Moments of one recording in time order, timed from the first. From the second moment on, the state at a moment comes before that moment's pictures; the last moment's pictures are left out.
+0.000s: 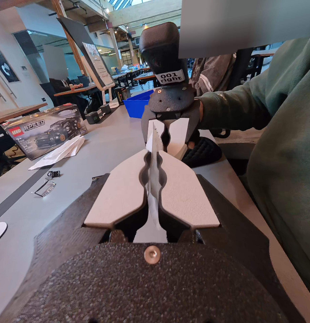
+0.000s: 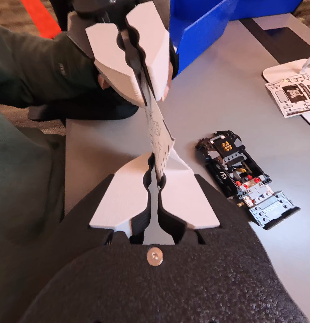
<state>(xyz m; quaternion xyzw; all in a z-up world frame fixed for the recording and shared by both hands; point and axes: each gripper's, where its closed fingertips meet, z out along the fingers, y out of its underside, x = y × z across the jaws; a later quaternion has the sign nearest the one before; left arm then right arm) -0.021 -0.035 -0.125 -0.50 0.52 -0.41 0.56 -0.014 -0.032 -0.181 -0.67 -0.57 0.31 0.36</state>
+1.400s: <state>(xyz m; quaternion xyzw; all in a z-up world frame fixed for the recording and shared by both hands) -0.042 -0.050 -0.107 -0.44 0.53 -0.46 0.56 0.007 -0.036 -0.130 -0.61 -0.29 0.68 0.26</state>
